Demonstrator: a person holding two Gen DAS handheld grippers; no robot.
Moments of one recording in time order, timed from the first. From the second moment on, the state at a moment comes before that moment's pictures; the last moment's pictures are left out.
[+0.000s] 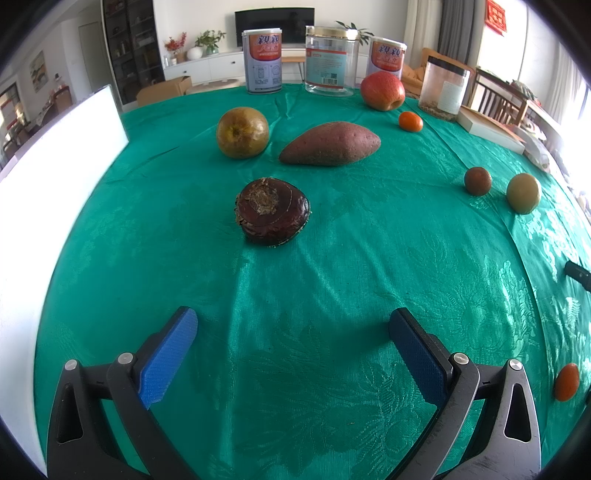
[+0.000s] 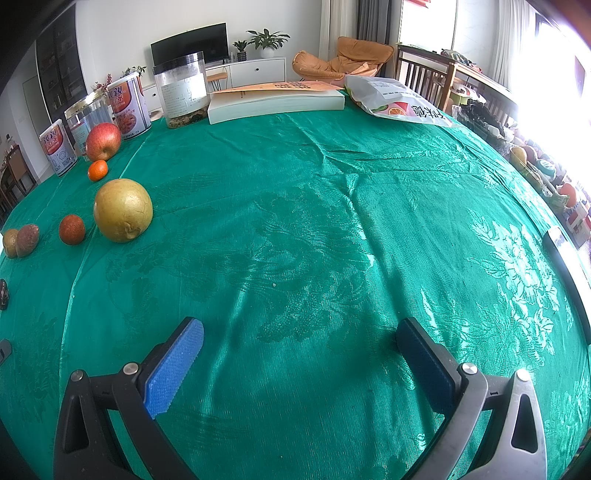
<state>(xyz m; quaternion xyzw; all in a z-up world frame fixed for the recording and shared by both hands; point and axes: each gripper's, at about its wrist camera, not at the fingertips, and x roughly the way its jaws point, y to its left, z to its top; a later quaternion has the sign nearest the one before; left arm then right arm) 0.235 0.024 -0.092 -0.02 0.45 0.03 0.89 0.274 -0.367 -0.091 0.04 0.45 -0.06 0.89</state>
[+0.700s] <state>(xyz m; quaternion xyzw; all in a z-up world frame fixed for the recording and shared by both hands) 0.208 0.024 -0.090 0.01 0.48 -0.03 0.88 0.272 -0.367 -0.089 0.04 0.45 -0.06 0.89</state>
